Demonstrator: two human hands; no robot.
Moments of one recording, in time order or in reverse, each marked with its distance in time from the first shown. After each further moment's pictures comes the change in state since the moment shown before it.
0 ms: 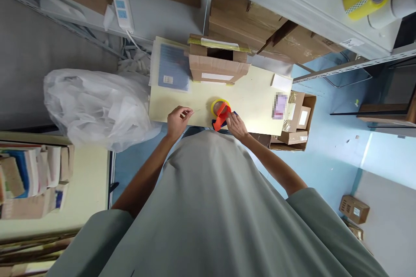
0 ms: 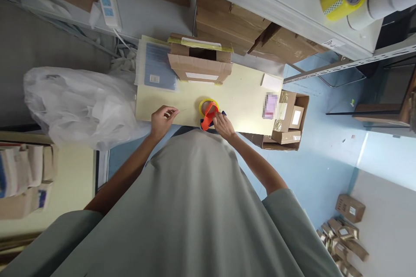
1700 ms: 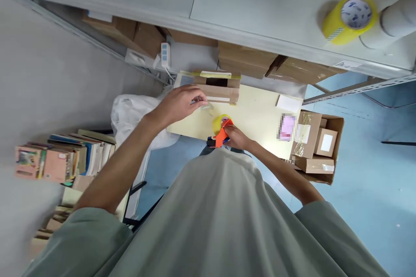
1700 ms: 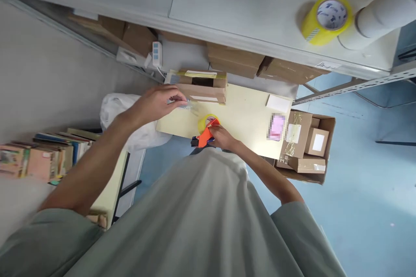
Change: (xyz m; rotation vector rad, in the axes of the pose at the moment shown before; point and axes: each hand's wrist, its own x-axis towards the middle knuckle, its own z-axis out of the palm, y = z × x) left_hand 0.112 0.220 -0.053 0.495 -0.313 0.342; right_hand 0.034 0.022 -0.117 0.553 -0.042 -0.352
